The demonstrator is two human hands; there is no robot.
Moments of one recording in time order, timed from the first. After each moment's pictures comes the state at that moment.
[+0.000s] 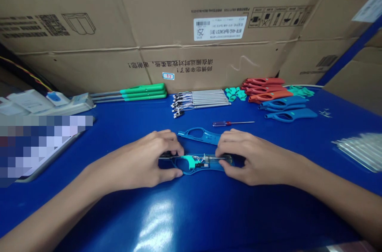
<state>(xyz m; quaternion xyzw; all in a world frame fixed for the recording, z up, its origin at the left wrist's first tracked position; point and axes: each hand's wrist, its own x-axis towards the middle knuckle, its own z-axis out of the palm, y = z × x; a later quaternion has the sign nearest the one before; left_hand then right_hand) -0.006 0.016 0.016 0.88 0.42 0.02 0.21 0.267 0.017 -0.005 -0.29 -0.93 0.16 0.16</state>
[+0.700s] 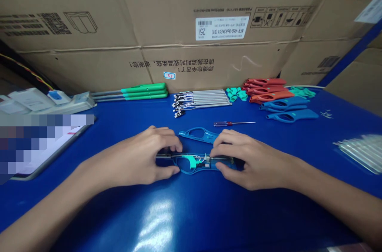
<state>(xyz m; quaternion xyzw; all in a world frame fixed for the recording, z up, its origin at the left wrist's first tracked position) -0.012 0.018 0.018 0.90 0.41 0.03 0.16 0.261 0.014 -0.008 -0.27 -0.93 0.17 0.20</state>
